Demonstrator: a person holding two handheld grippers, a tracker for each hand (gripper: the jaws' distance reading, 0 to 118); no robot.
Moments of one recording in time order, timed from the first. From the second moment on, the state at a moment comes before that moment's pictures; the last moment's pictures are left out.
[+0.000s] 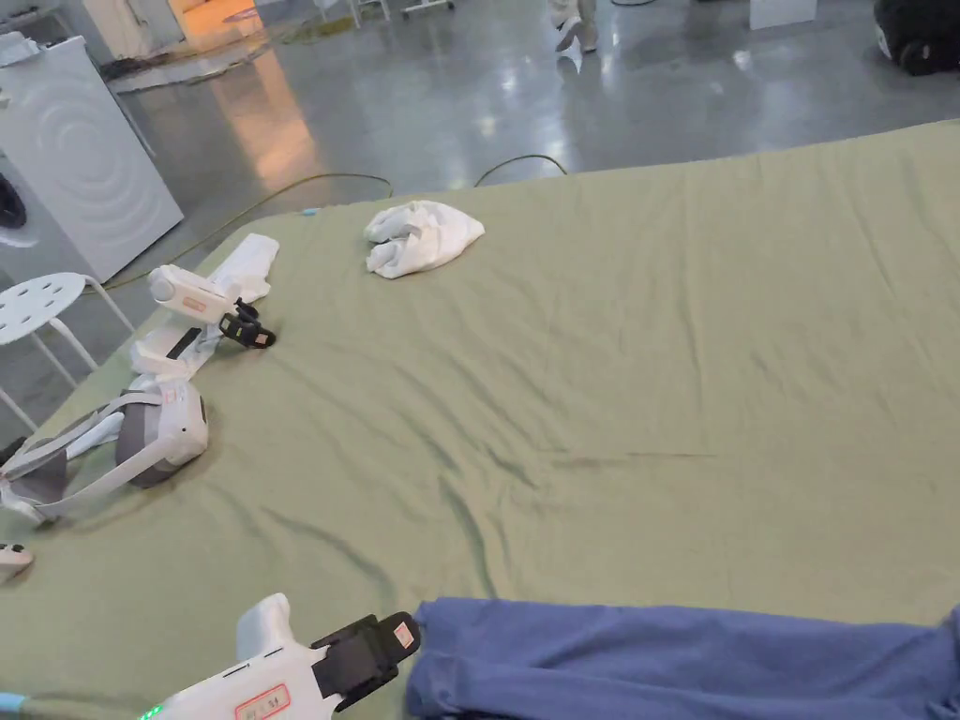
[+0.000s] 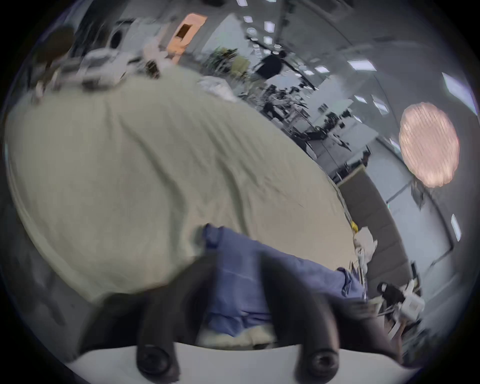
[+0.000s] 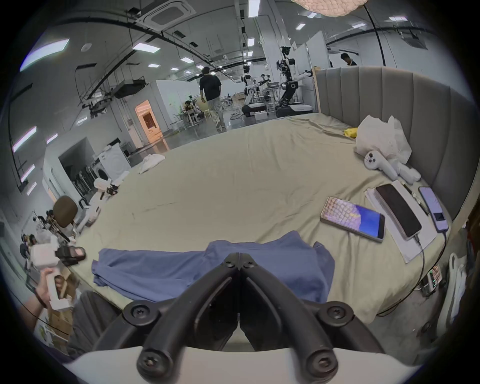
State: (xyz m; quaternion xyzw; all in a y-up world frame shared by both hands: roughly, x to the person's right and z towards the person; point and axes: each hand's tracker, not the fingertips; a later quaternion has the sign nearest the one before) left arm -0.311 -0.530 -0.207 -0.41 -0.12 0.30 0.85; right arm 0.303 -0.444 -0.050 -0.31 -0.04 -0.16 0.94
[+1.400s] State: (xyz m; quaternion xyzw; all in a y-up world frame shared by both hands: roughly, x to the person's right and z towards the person) left arm -0.101 -0.526 -0.211 -0.45 -0.24 -0.02 0.86; right arm 0.301 -0.455 -0.019 -0.30 -0.03 -0.22 0.93
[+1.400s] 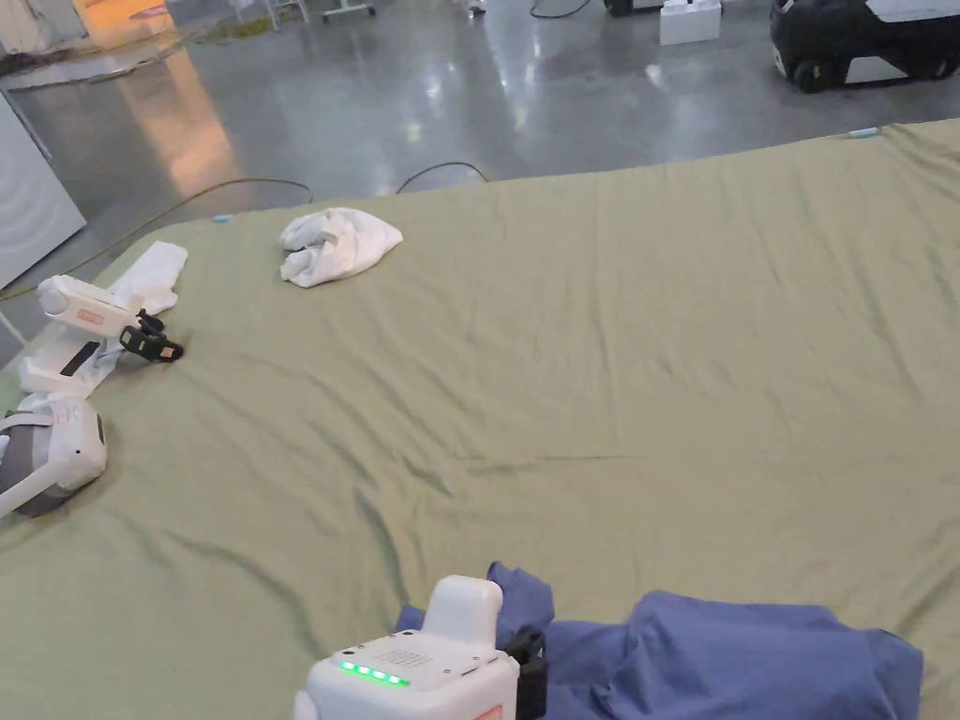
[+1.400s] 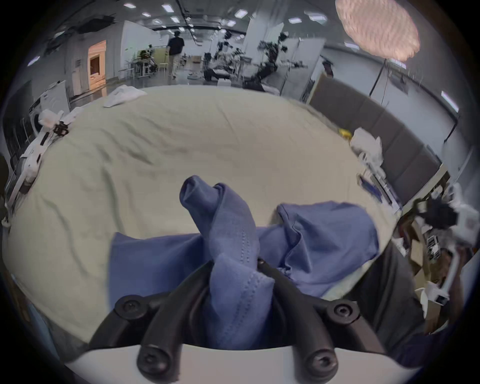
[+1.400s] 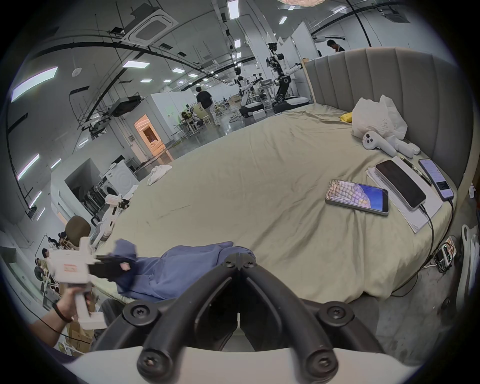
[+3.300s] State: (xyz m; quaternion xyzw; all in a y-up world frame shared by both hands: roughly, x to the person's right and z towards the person) left arm -0.119 -0.472 -0.224 -0.41 -0.28 0.27 0.83; right arm 0.277 -0.441 -0.021 -0.32 -0.03 -0.22 0.92
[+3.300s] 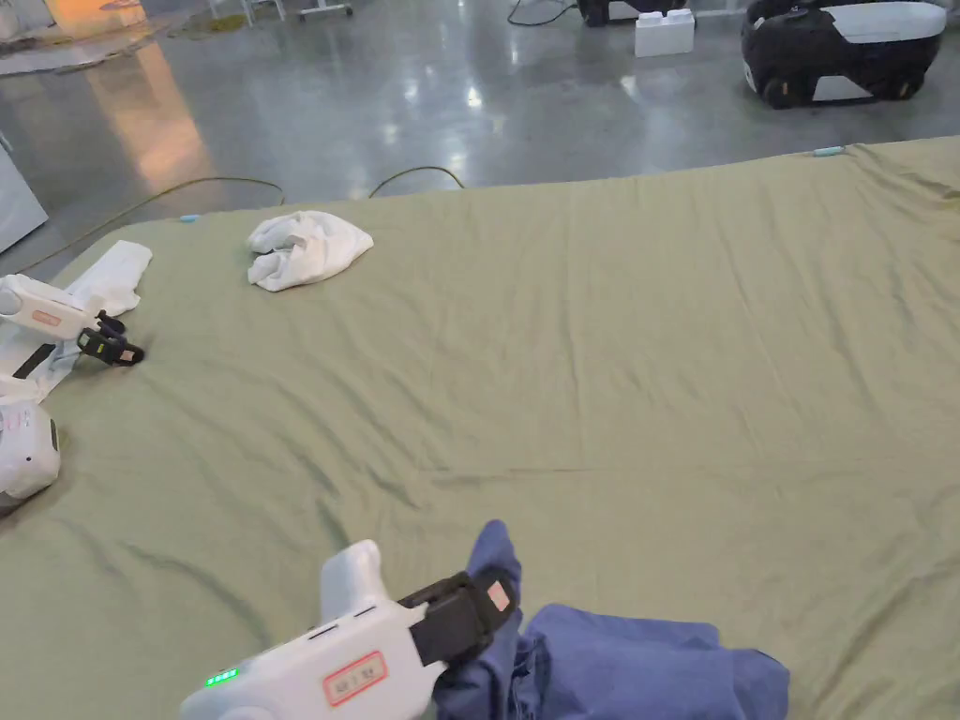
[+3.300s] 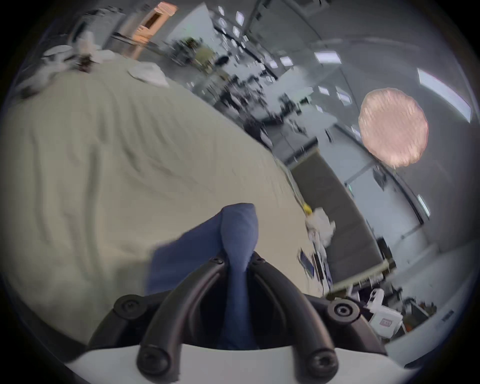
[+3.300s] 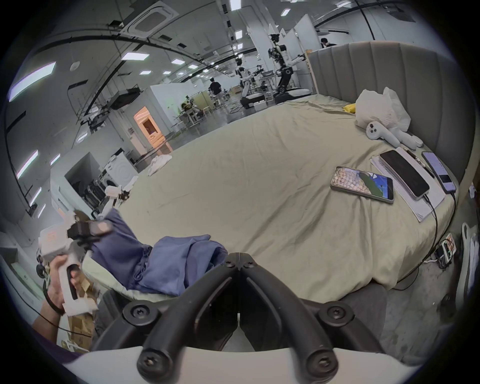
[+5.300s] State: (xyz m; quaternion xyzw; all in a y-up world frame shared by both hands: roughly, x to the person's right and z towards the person) left arm -0.206 -0.506 -0.245 -0.48 -0.25 0.34 0.77; right arm 0.235 -0.485 -0.141 -0.47 0.08 -0.18 0.86
